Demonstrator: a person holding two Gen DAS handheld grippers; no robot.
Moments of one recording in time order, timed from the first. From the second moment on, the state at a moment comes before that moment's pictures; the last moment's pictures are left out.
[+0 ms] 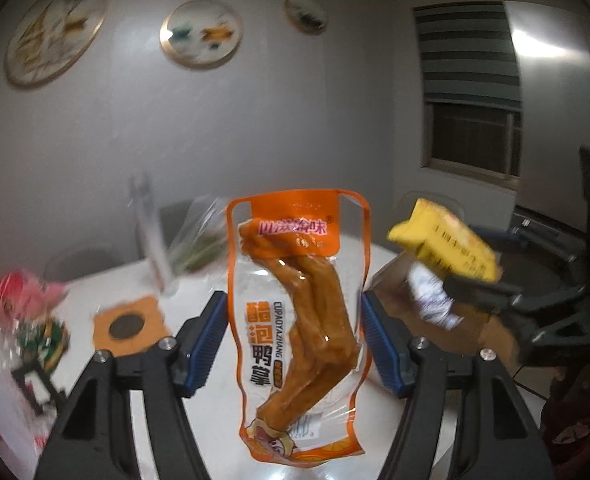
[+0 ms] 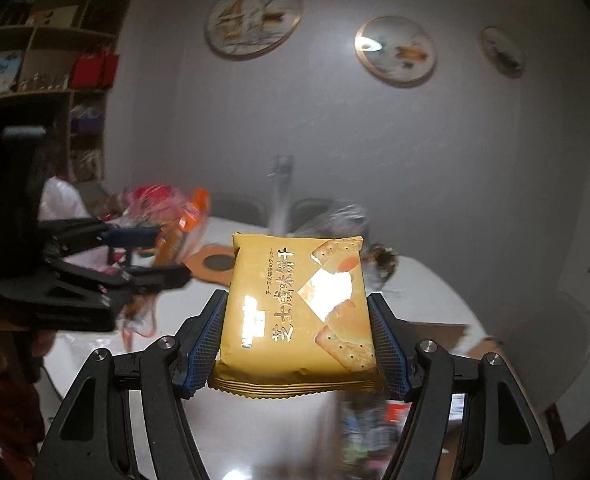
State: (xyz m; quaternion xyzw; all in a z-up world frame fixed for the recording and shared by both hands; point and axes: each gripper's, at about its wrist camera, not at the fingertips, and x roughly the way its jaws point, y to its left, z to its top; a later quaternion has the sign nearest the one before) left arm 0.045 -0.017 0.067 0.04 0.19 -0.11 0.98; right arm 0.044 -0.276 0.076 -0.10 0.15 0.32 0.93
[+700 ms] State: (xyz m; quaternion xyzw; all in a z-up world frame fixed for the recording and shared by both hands) left arm 0.161 -0.197 0.108 0.12 0.29 -0.27 0.91; right arm 0.098 -0.401 0.025 -0.05 0.23 0.23 0.94
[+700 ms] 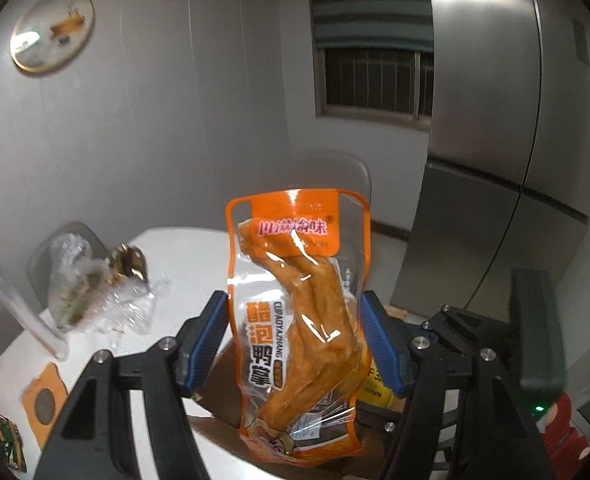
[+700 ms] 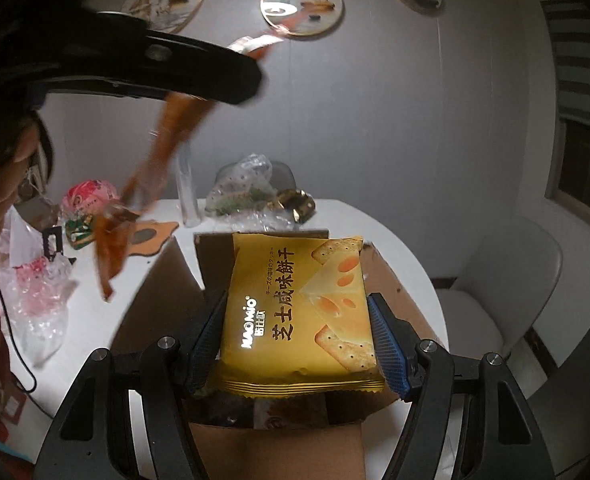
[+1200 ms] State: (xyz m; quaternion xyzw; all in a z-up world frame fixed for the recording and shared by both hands) left arm 0.197 -0.215 0.035 0.15 0.38 -0.28 0.87; right arm 0.123 -0.391 -0.009 -0.08 0.27 0.25 0.93
